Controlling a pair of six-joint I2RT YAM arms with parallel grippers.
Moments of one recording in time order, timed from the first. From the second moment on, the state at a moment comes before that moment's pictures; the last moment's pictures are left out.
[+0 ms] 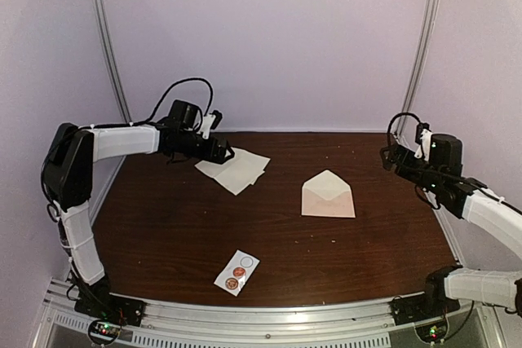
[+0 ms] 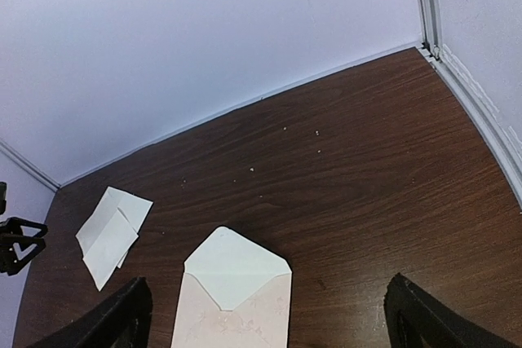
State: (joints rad) left arm -0.45 1.91 1.40 -0.21 0.25 -0.09; right arm 0.18 0.95 0.62 -0.03 0.00 0.49
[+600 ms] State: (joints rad) left arm -0.45 2.16 1.50 -0.26 0.27 -0.06; right arm 0.18 1.02 0.62 -0.03 -0.09 0.45
